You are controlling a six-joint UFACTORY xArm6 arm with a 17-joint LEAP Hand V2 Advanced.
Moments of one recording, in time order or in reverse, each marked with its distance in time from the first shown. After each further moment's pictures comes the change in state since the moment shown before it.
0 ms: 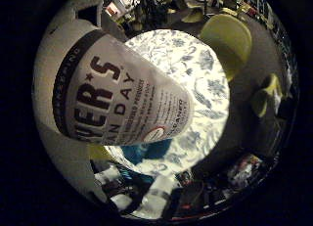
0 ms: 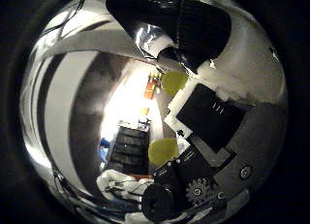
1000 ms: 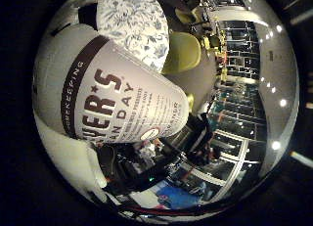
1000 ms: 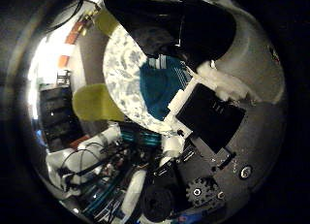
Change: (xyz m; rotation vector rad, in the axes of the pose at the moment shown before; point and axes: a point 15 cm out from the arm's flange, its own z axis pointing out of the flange) arm -0.051 0.095 0.088 -0.516 0.837 -0.362
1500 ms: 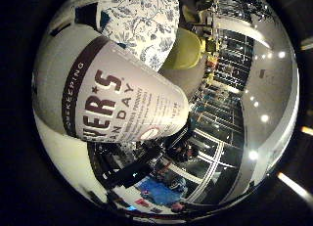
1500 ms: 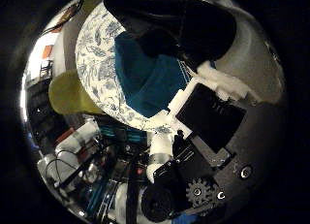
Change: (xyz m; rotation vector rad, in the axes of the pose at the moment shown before) arm -0.036 -0.024 0.046 -0.068 0.080 -0.068
